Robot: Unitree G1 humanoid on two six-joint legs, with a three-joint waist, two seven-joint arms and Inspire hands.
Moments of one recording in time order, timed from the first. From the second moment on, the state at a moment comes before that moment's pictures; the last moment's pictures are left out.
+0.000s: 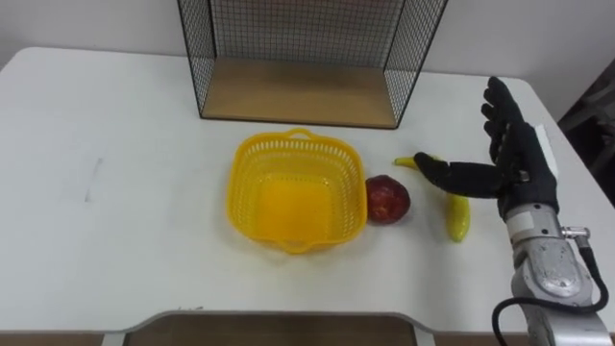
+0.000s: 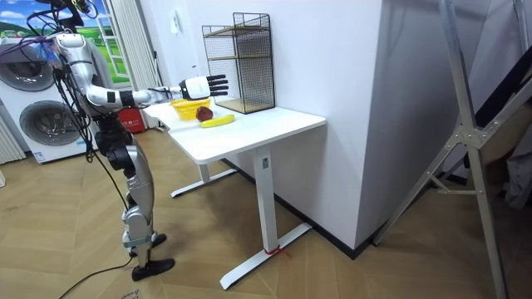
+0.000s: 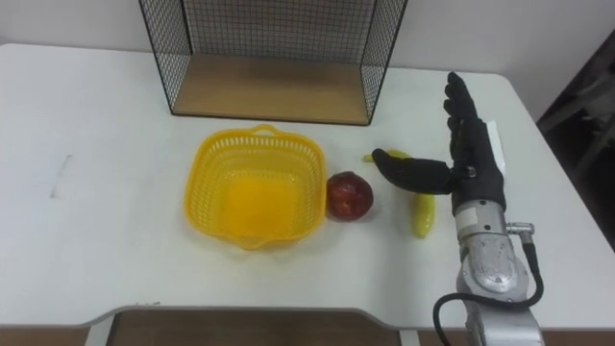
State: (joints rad) left arm 0.28 0.20 0.09 1.04 0.21 0.00 0.09; right arm 0.00 -0.31 -0.06 0.14 0.10 -0.14 -0.07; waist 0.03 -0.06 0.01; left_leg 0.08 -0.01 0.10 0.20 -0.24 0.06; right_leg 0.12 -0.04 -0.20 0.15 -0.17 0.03
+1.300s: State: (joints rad) left arm 0.21 0.21 0.07 1.04 0.21 -0.01 0.10; right arm 0.04 -0.31 0.02 0.15 -0.01 -0.11 0.12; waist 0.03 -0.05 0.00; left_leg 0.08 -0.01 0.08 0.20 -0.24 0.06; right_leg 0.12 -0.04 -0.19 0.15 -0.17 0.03
